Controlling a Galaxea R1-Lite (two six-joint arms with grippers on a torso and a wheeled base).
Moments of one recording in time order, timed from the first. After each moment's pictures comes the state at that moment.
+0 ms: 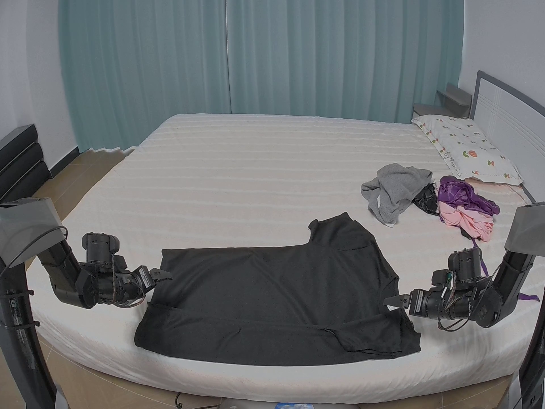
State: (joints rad) left arm 0.05 2.23 -0.70 -0.73 -0.31 -0.53; right arm 0.12 2.15 -0.42 -0.93 0.31 0.40
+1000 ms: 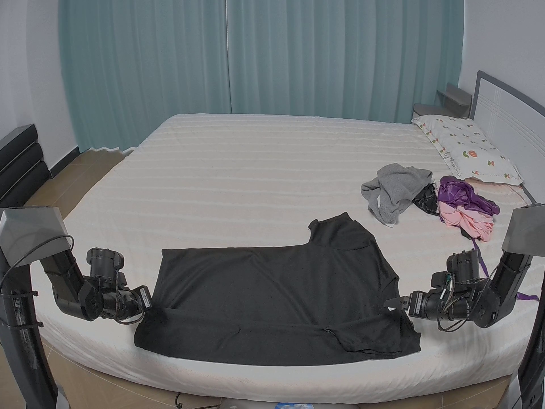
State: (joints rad) left arm 0.03 2.25 -0.62 -0.73 -0.14 -0.44; right arm 0.11 2.18 -0.43 -0.93 0.31 0.39
